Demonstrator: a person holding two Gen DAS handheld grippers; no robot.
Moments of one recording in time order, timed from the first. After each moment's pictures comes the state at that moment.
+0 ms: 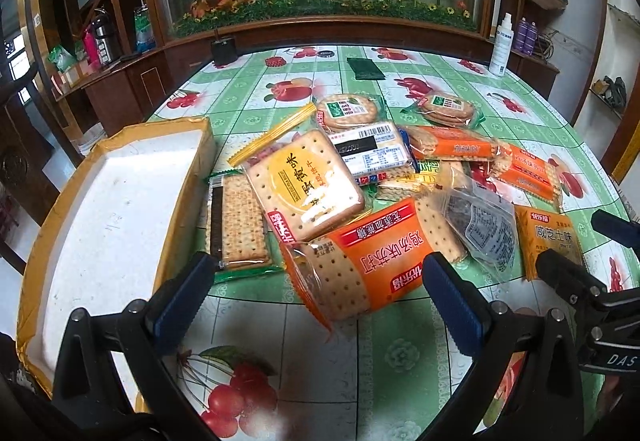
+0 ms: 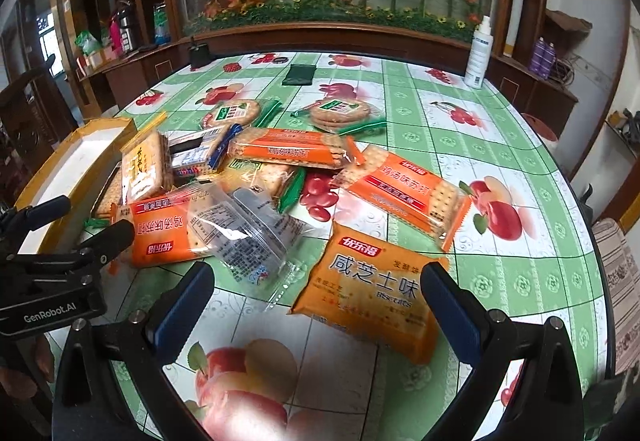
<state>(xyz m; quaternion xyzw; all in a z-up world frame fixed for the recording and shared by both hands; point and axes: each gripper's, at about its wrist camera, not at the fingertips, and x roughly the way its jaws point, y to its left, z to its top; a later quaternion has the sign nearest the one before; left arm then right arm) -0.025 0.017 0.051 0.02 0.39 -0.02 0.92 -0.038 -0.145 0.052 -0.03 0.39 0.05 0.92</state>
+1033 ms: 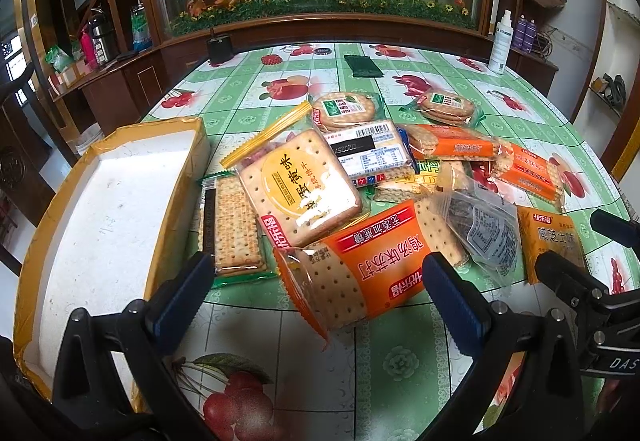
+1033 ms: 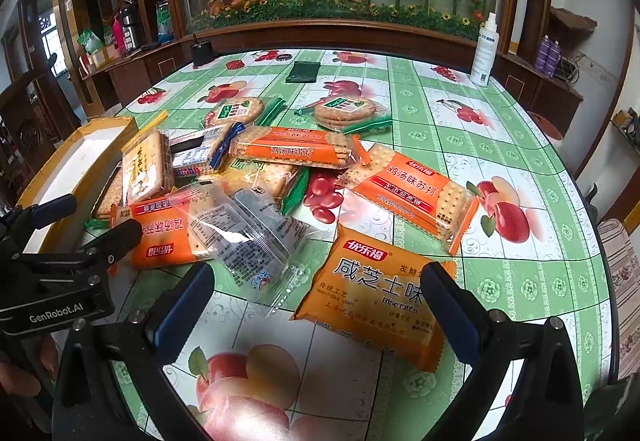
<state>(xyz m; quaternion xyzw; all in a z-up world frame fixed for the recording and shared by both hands) -0.021 0.014 0.048 0.02 0.40 -0.02 0.92 -0.036 -0.147 0.052 -0.02 0.39 0.06 0.92</state>
